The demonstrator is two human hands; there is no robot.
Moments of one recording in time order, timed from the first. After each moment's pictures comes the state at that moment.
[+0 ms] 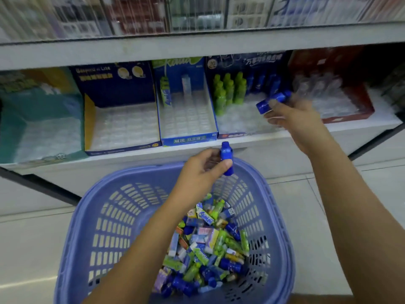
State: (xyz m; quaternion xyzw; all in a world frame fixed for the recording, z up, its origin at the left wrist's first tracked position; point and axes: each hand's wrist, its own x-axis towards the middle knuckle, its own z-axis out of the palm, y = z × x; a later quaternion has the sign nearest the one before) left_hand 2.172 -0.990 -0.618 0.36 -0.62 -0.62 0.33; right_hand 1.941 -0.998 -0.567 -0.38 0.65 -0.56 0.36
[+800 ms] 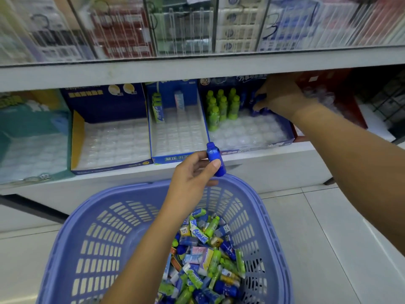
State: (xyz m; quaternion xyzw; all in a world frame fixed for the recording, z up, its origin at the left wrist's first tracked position) left_hand 2.161 -1.002 -0.604 0.38 -0.53 -0.66 0.38; right_hand 1.900 -1.094 -0.526 -0.62 0.78 -0.03 0.05
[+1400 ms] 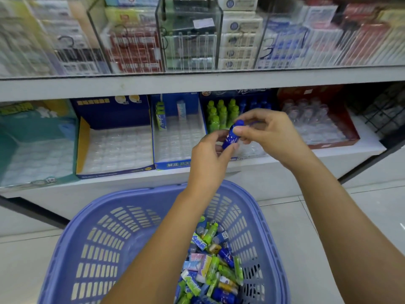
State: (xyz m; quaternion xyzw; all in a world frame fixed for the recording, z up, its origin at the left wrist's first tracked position) left_hand 2.114 -1.026 -0.574 0.43 -0.68 -0.42 0.42; right_hand 1.970 -1.005 -0.528 -0.57 0.60 -0.47 0.31
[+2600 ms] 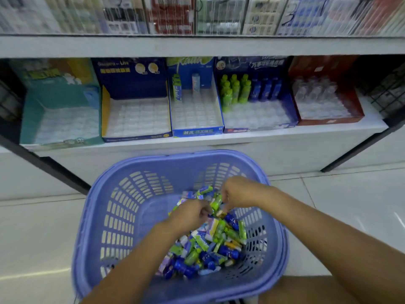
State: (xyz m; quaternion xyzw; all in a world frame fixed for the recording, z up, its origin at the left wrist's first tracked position) left_hand 2.231 -0.947 -0.715 0.41 -0.82 -0.40 -0.05; right_hand 2.068 -0.935 -0.622 -0.67 0.64 0.20 0.32
